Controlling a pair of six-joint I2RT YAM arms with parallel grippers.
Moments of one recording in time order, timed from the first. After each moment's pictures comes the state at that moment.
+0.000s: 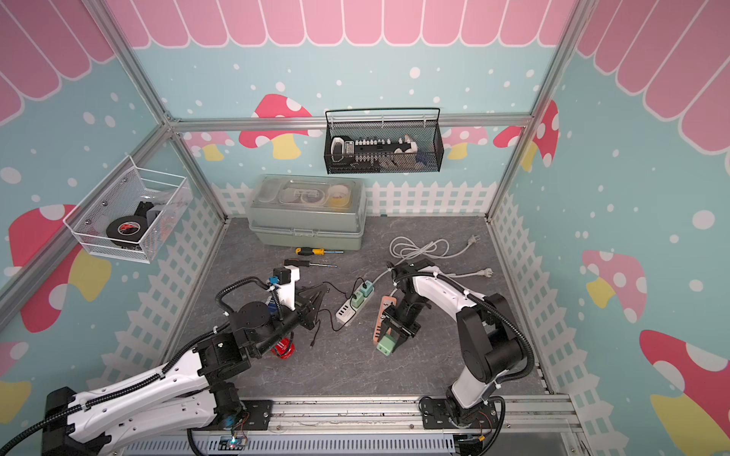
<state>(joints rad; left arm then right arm) -0.98 0.87 0.66 0.06 -0.32 -0.41 0.44 1.62 1.08 -1.32 -0.60 0.94</state>
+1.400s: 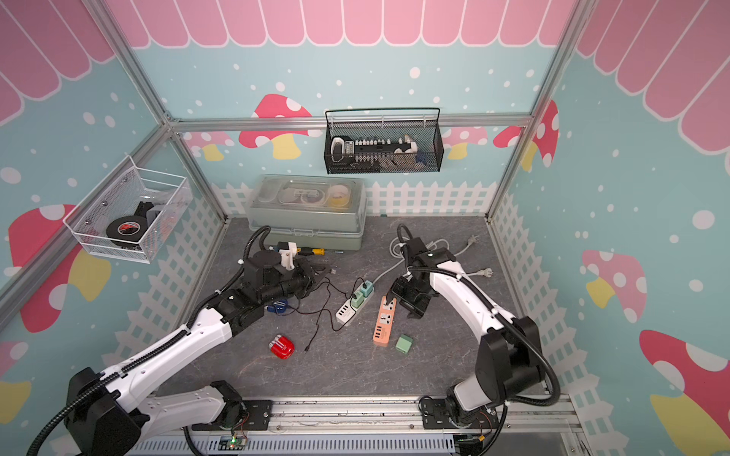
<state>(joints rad) -0.58 1.18 0.92 -0.12 0.22 -1.27 0.38 1.43 1.27 -1.11 -0.35 0.88</state>
